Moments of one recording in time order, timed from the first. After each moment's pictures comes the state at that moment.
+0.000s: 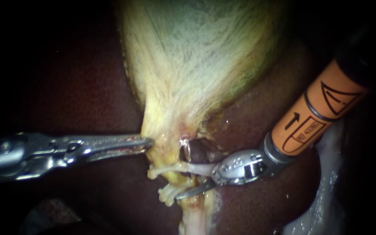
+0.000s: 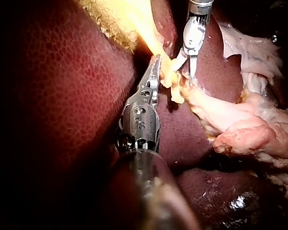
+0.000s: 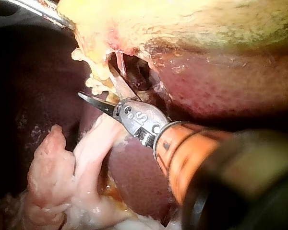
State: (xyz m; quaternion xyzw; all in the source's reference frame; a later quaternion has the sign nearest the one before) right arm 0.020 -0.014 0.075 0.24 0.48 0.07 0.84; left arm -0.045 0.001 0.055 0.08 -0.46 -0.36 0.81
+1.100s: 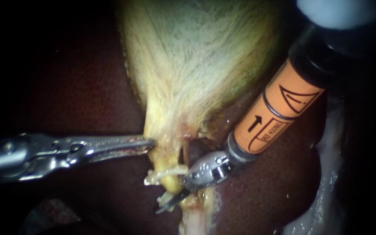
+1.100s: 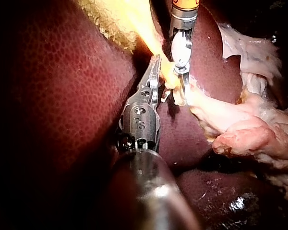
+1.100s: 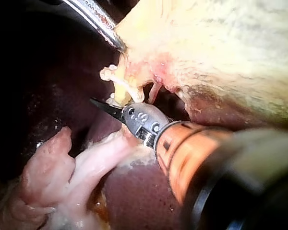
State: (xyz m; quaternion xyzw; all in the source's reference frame) right arm 0.026 -0.014 0.075 0.19 0.51 -0.06 0.84; left arm -0.046 0.001 0.056 0.08 -0.46 -0.36 0.80
